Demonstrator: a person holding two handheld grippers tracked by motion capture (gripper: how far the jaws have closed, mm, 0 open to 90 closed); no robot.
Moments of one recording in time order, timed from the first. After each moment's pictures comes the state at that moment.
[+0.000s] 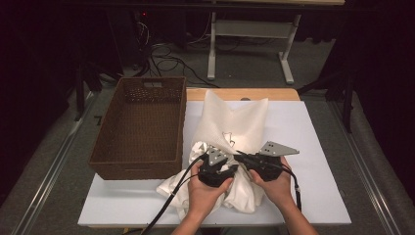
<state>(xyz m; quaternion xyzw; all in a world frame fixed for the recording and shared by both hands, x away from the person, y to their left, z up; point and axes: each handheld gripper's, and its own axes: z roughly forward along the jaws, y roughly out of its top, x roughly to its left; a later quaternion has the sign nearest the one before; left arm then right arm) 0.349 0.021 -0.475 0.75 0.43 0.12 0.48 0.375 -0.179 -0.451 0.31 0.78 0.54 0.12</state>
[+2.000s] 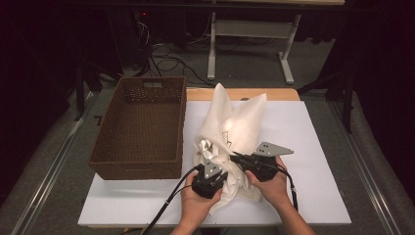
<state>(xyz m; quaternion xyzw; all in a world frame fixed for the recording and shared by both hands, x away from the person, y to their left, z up) 0.340 0.026 -0.499 0.76 0.43 0.13 0.47 0.375 -0.168 -0.455 0.31 0.78 0.53 0.12</state>
